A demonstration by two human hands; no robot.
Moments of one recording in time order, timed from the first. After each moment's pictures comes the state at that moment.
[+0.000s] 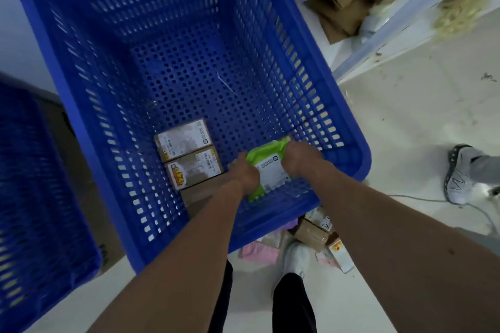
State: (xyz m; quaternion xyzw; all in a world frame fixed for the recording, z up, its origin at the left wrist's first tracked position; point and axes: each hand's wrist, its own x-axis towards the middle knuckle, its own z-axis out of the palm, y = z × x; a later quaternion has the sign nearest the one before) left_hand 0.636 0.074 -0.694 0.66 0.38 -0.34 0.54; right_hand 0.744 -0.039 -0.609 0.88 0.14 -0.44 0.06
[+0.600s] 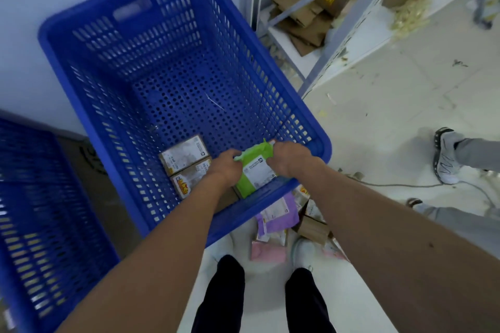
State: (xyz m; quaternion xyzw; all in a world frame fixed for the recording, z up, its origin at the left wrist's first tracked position) left_hand 0.645 0.098 -0.596 0.79 0.31 -0.31 0.42; right_hand 0.734 -0.052 -0.535 0.88 0.20 -0.42 0.05
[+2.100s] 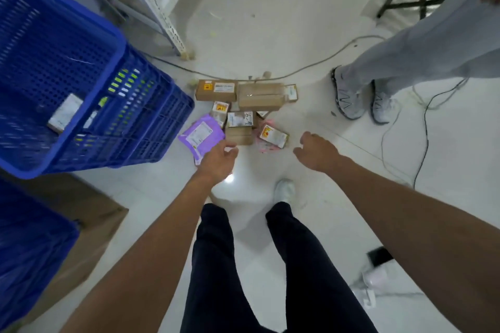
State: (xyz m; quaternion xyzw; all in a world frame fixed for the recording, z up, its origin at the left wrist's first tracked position) left_hand 0.445 -0.291 -0.507 0.79 0.21 -0.40 0.41; right_hand 0.457 -0.543 -0.503 0.89 -0.12 -0.41 -0.16
